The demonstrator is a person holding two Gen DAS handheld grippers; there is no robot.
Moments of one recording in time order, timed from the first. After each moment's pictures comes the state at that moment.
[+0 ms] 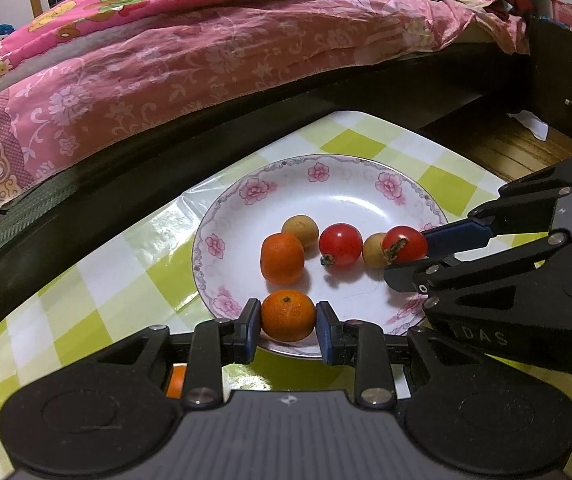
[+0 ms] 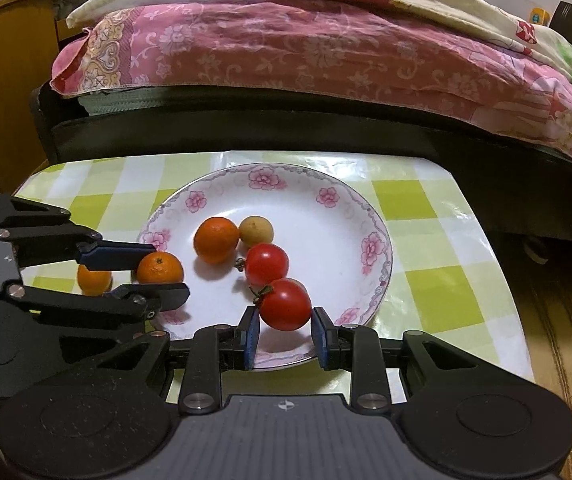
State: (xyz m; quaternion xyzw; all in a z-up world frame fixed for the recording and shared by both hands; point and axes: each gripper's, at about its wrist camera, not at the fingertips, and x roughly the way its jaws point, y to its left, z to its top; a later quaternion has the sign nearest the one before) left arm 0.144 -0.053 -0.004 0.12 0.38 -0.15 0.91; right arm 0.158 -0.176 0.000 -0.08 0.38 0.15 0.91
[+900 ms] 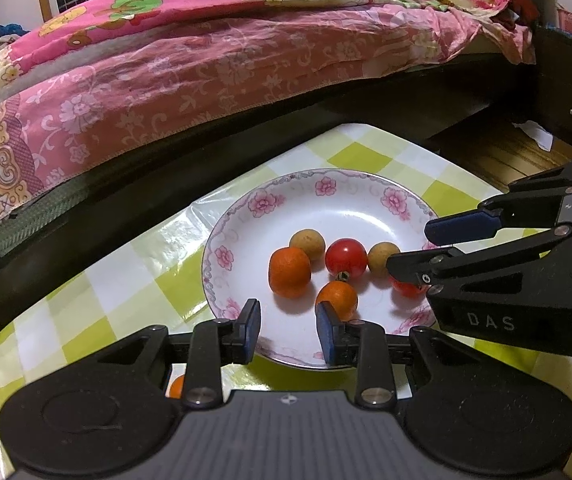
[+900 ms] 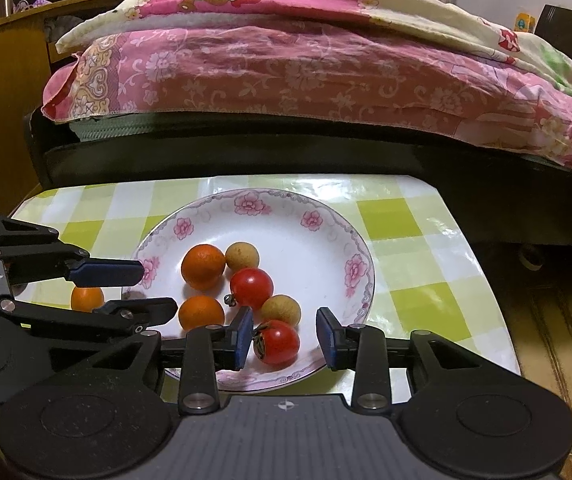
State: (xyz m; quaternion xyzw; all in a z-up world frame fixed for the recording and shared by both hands) left arm 0.144 -0.051 0.005 0.11 0.37 -0.14 0.91; right arm 0.157 -0.182 0.007 -0.07 0.35 0.14 0.92
